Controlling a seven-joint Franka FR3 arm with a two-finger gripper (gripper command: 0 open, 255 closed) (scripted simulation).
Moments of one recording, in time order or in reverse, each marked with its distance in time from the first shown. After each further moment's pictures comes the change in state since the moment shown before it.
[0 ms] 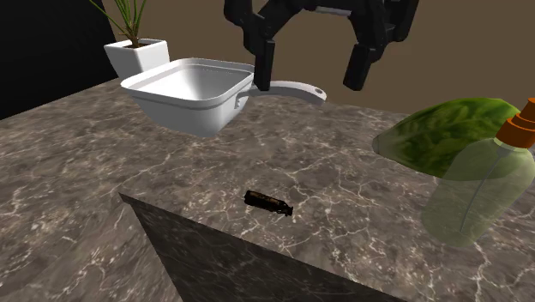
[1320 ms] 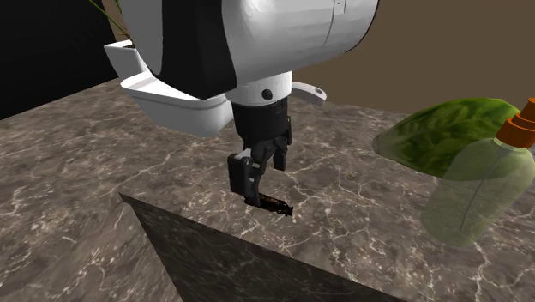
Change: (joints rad) arm 0.144 0.520 -0.047 -0.125 -0.197 0.573 -0.570
